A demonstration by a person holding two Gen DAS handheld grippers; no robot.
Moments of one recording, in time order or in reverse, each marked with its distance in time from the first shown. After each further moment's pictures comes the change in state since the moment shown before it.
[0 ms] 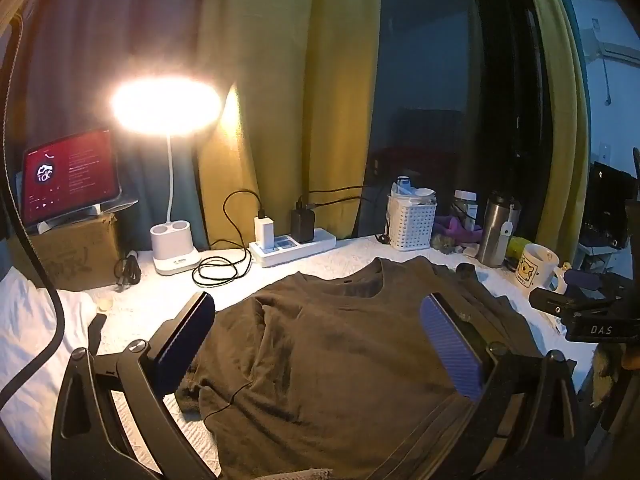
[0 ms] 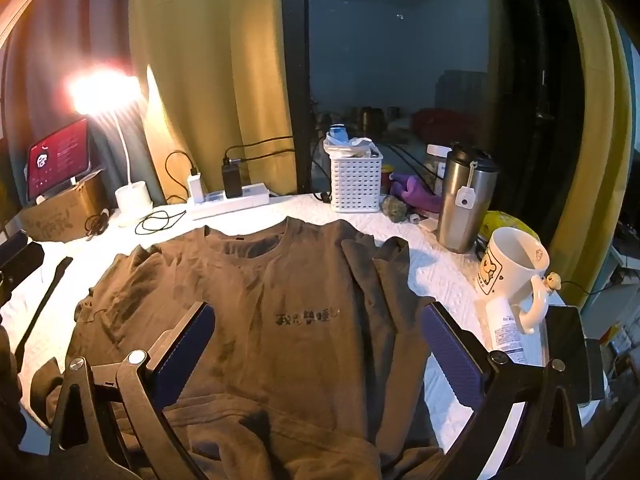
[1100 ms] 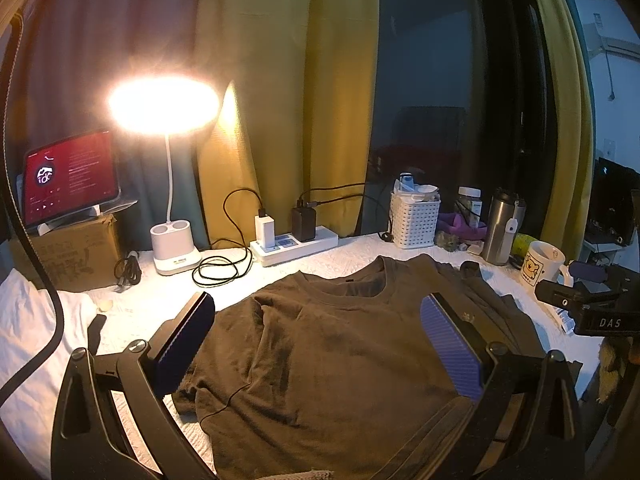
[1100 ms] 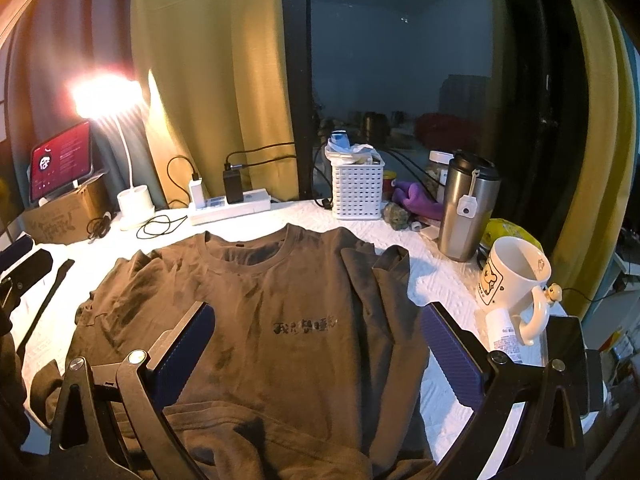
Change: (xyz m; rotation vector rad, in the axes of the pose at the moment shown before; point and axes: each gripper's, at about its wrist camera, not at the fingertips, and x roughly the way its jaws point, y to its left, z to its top) left arm 0.008 0.000 -0.001 0.015 0.006 0.008; right arm 0.001 -0.001 0.006 -0.012 -0.010 0.009
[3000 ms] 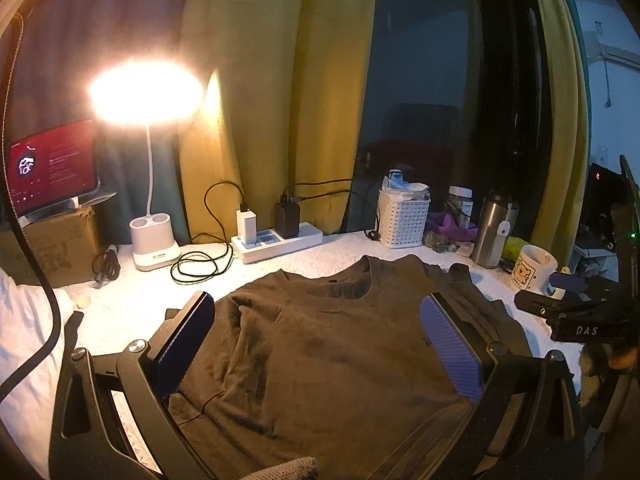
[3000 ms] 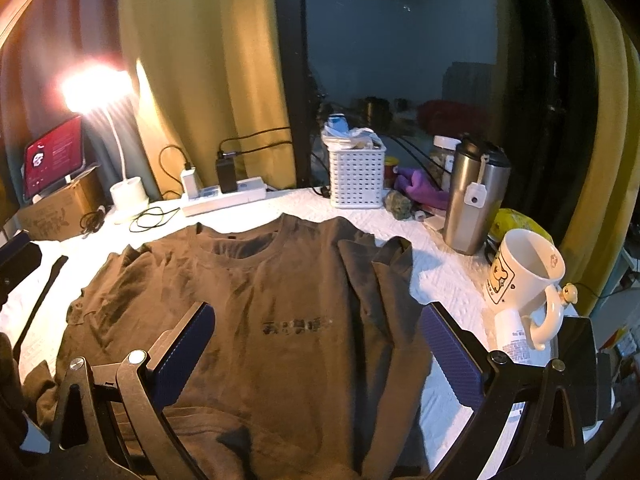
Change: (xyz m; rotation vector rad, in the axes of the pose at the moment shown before) left arm 0.022 -0.011 0.005 -0.025 0.030 -0.041; right arm 0.033 -0.020 0.002 0.020 0.051 0.007
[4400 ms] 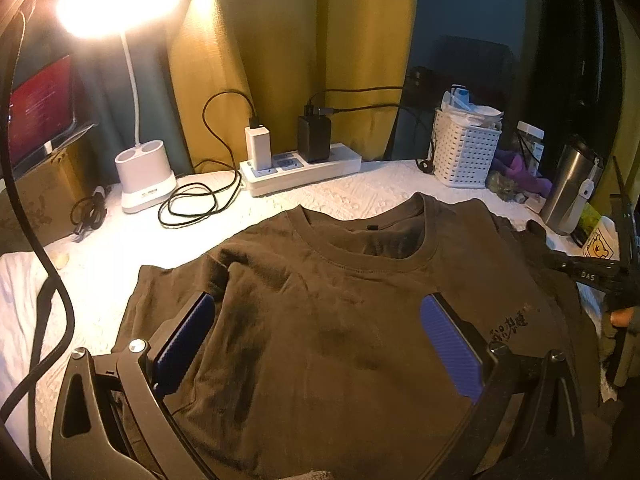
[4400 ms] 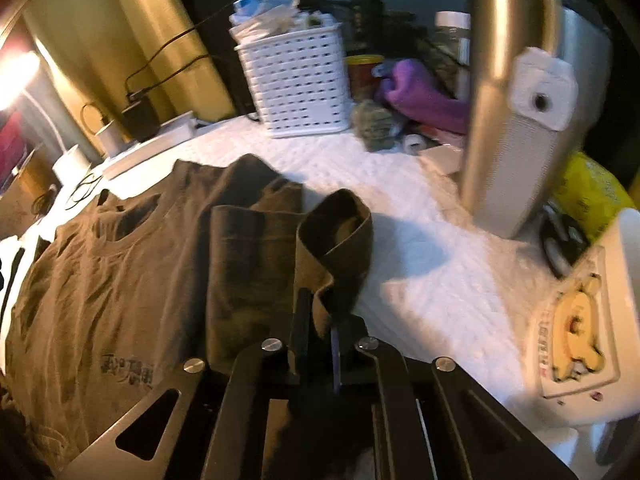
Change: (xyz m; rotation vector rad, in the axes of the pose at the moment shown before) left arm 0.125 -0.002 -0.008 -0.042 0.286 0.143; right arm 0.182 -0.115 0.017 0.028 0.271 0.069
